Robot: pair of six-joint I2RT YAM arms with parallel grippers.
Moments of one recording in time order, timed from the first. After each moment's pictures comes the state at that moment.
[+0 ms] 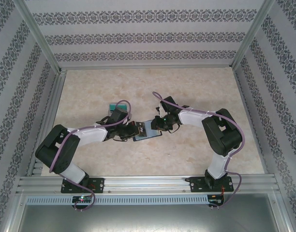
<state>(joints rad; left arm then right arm) -0.54 1.55 0.69 -0.04 0.39 -0.93 0.52 1.81 1.00 -0.34 -0.46 0.55</state>
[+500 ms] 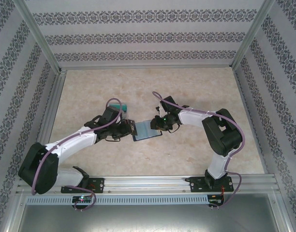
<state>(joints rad) -0.53 1.29 0.73 -0.35 0.28 -0.87 0.52 1.81 1.01 -0.34 -0.46 0.55</state>
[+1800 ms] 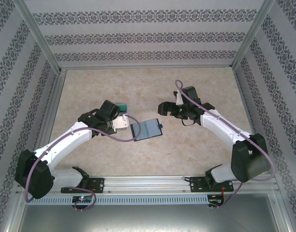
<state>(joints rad) -0.53 1.25 0.90 -0.73 -0.26 0.93 0.38 1.42 0.97 -0.41 -0.33 0.52</state>
